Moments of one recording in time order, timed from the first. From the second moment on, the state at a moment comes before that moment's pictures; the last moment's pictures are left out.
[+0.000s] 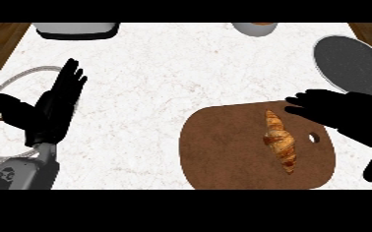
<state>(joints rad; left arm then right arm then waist) -0.16 0.38 -0.11 -1.56 0.33 0.26 0.16 -0.29 -0.96 0.30 -1.84 0.54 0.65 -0.18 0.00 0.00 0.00</state>
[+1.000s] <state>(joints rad) -0.17 0.31 -0.04 -1.57 0.25 0.19 0.19 -0.27 -0.67 0.35 -1.92 0.85 0.76 0.00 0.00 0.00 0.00</state>
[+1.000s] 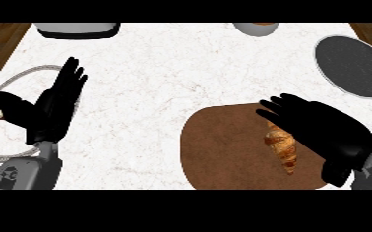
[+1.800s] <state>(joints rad) -0.15 0.25 0.00 -1.60 0.20 0.14 0.21 -0.29 -0.54 0.36 -1.69 1.05 0.69 -0.14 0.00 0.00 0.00</state>
